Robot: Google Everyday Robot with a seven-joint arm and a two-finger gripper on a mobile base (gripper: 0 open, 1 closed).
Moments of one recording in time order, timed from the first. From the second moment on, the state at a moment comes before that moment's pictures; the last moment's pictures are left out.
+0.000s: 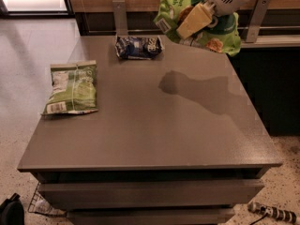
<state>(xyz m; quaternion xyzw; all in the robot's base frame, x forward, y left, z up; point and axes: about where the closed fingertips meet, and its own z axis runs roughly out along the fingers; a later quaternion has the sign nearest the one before) 0.625 -0.115 1.005 -0.44 0.83 0.09 0.33</state>
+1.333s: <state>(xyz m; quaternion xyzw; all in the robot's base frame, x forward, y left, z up) 0.779 -0.197 0.946 -0.26 0.89 0.04 0.37</state>
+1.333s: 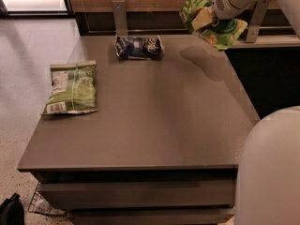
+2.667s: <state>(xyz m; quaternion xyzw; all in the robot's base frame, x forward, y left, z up) 0.823 -0.178 0.904 -0.24 0.90 0.01 0.36</state>
